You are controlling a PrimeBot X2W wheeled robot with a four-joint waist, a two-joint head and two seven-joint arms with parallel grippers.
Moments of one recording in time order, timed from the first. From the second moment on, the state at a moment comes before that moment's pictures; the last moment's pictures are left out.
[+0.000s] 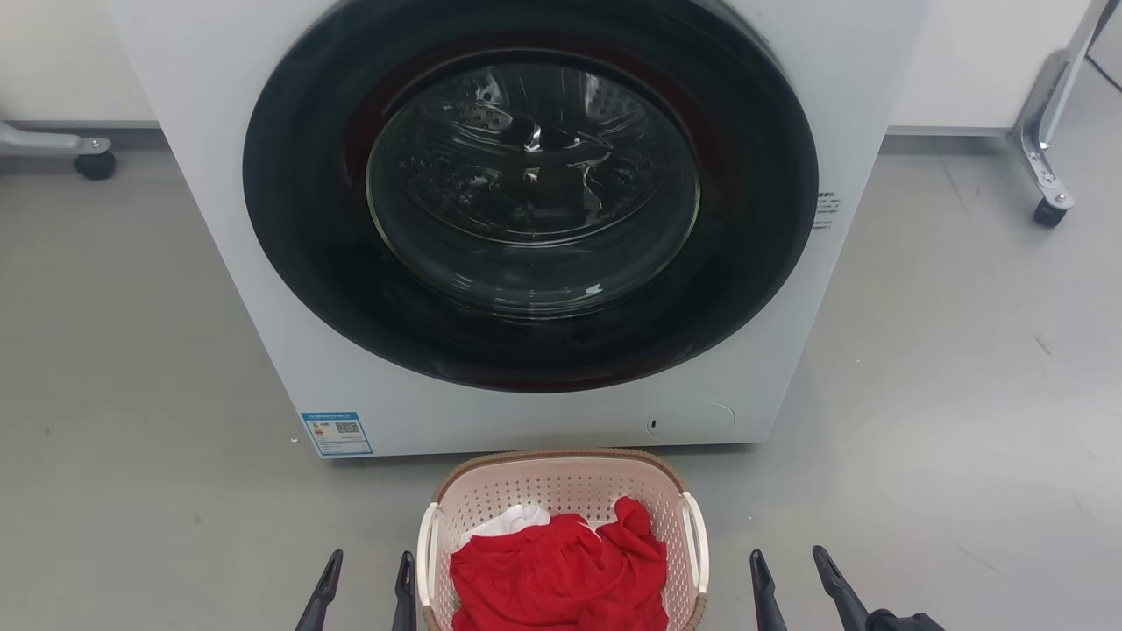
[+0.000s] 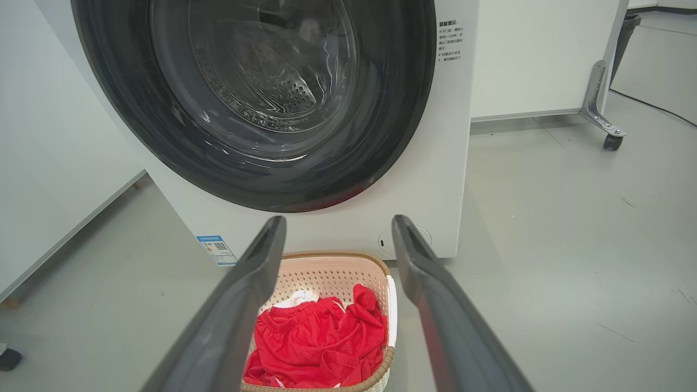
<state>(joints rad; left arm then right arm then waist) 0.03 0.07 -0.23 0.20 -0.24 0.09 -0.25 -0.03 -0.05 0.36 0.25 0.30 -0.12 -0.25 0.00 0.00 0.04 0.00</state>
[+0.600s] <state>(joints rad) -0.09 0.06 -0.22 0.21 -0.23 0.08 -0.25 -0.16 -0.05 0.35 0.26 0.27 -0.10 -0.25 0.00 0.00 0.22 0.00</state>
